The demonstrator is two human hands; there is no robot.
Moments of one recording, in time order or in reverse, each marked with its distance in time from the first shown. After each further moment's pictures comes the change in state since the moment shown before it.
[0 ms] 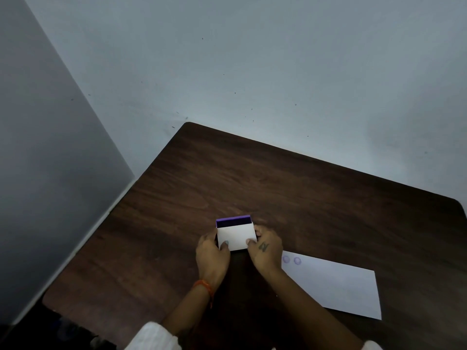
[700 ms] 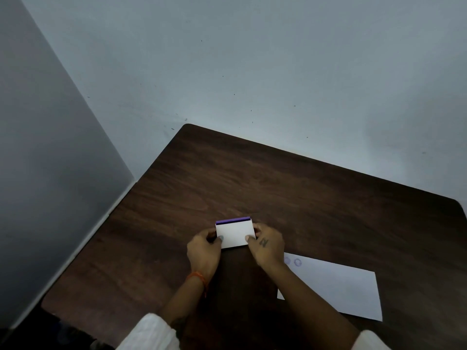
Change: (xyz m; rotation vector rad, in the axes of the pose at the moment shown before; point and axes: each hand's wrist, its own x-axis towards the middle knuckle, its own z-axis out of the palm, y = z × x) left_hand 0.023 -0.006 -0.006 -0.035 0.052 -0.054; right_hand 0.014 -0.002 -0.005 -0.107 -0.069 -0.044
